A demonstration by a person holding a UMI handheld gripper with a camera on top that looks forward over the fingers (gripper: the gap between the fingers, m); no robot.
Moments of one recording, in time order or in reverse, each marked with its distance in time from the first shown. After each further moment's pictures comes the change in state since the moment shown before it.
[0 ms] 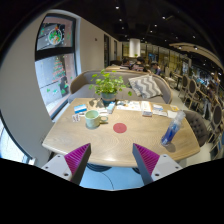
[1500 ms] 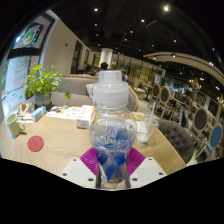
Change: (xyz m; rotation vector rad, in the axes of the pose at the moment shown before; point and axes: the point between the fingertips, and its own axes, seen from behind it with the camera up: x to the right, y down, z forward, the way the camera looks) arm 0.341 -0.012 0.237 0.155 0.351 0.000
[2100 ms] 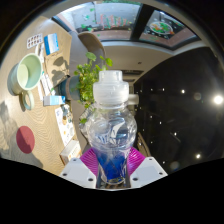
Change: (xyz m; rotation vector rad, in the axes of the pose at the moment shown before) arm -0.246 -0.230 -0.034 0.271 0.350 -1.319
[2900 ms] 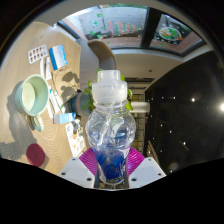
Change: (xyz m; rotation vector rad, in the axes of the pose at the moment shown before) arm -0.027 -0.074 0.002 0.069 -0.121 -0.032
